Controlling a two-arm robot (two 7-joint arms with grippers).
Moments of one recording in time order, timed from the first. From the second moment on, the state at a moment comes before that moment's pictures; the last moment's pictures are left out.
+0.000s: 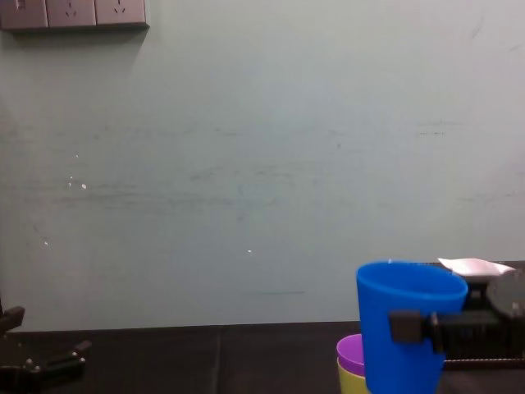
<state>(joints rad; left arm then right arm) -0.20 0.60 0.45 -1.41 -0.25 -0.12 0.03 0.25 0.74 -0.46 -1.68 0.62 0.10 0.67</state>
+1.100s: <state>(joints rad) -0.20 0.60 0.45 -1.41 -0.25 -0.12 0.03 0.46 0.63 -0.52 -1.49 0.60 0.20 0.61</state>
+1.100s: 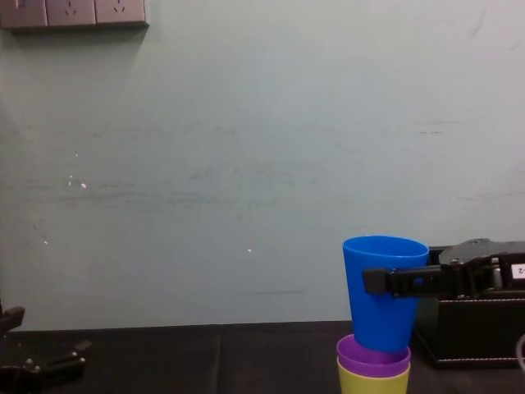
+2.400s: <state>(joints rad) -0.20 0.60 0.45 -1.41 -0.25 -0.12 0.03 0.51 0.58 -0.56 -1.37 0.53 0.19 0.62</state>
